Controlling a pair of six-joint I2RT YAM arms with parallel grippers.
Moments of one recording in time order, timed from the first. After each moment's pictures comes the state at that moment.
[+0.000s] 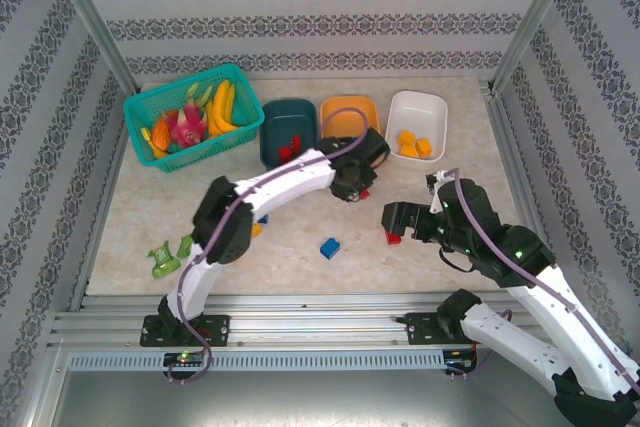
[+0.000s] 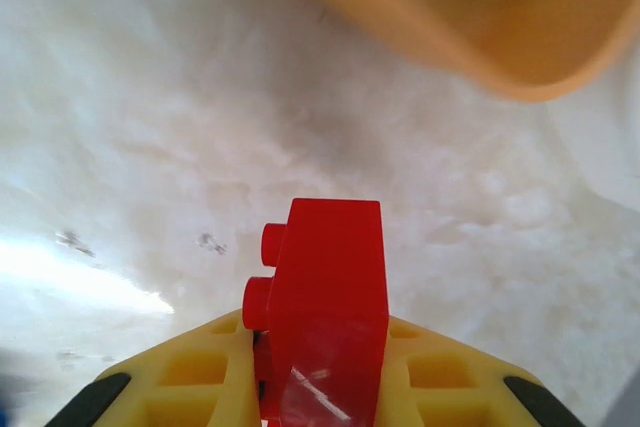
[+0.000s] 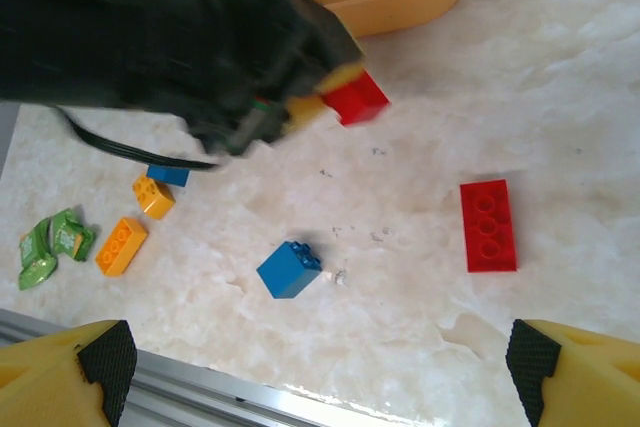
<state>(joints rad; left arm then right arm) -0.83 2.13 1.95 -0.95 -0.08 -1.42 0.60 0.71 0.96 -0.99 -0.03 0.67</state>
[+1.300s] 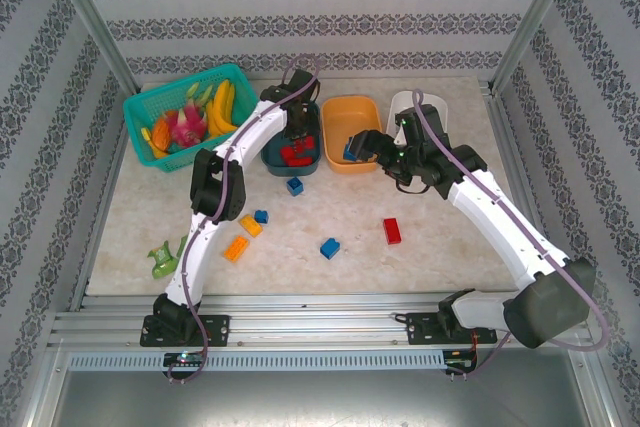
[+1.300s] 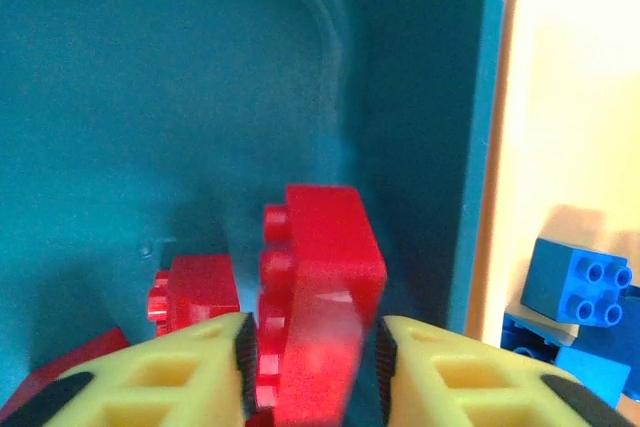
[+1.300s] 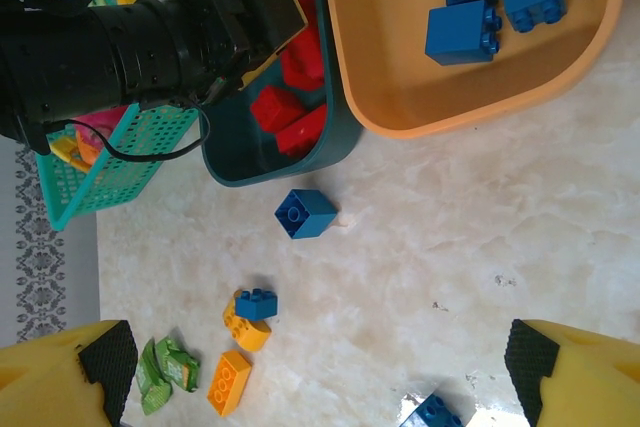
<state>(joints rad) -0.42 2.50 2.39 -1.00 0.03 -0.65 0.40 1.29 1.20 -0.68 -0.25 0.82</state>
